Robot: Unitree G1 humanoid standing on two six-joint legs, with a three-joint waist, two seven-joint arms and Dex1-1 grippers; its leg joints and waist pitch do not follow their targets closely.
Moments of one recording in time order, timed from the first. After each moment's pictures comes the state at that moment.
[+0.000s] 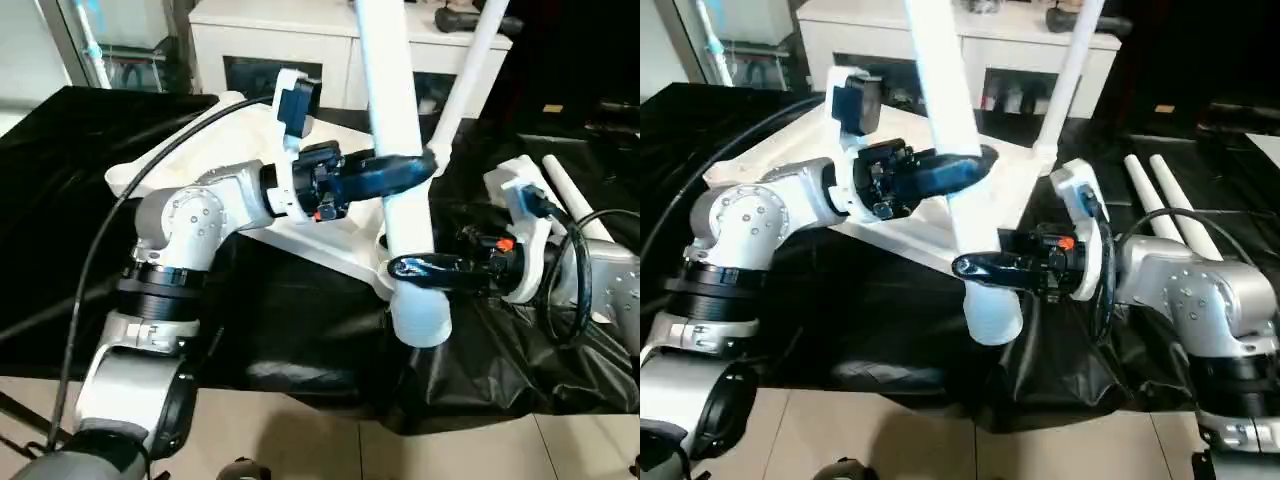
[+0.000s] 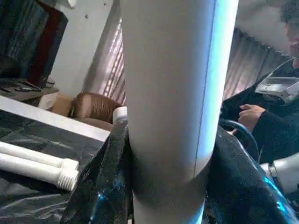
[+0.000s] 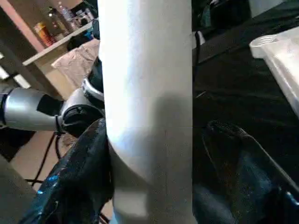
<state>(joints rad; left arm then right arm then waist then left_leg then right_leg) -0.87 0.19 0.01 0.25 -0.78 0.86 -1.14 -0.51 -0.62 -0.01 -0.06 0.90 1.00 1.14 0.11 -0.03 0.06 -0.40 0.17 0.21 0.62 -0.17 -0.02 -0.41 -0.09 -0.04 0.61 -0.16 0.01</state>
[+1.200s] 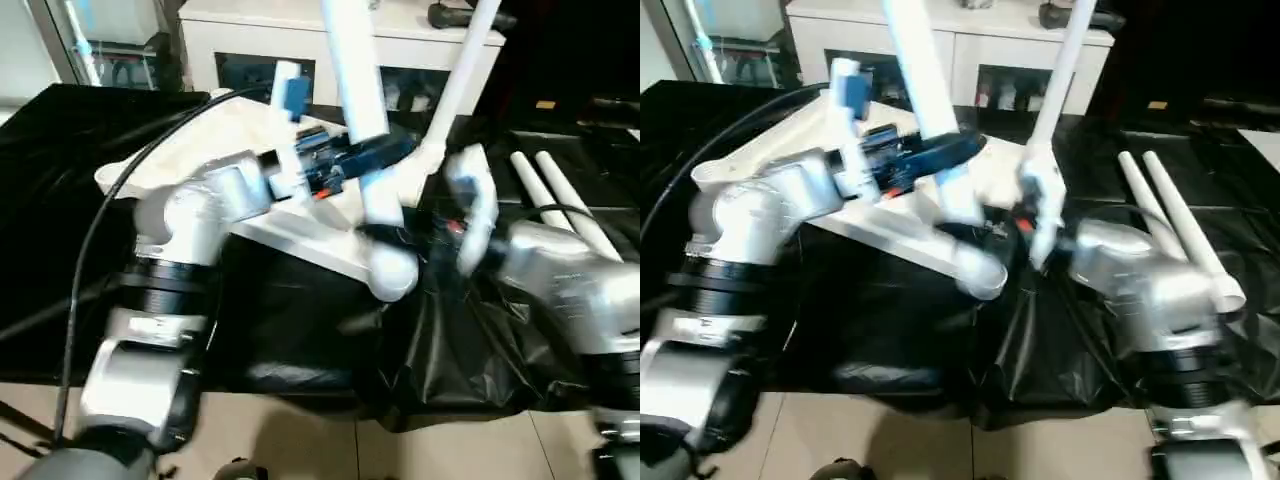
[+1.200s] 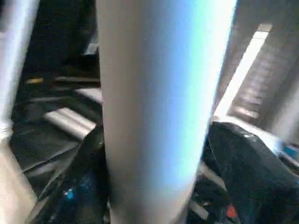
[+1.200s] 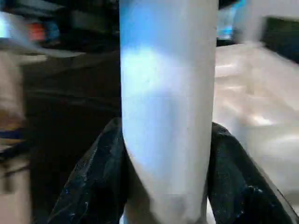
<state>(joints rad) -0.90 0.10 0.07 0.29 -0.61 0.75 -0.71 -0.53 -0.40 0.06 -0.04 0.46 0.60 0.67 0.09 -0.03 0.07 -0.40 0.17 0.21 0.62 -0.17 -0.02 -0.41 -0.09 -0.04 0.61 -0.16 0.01</state>
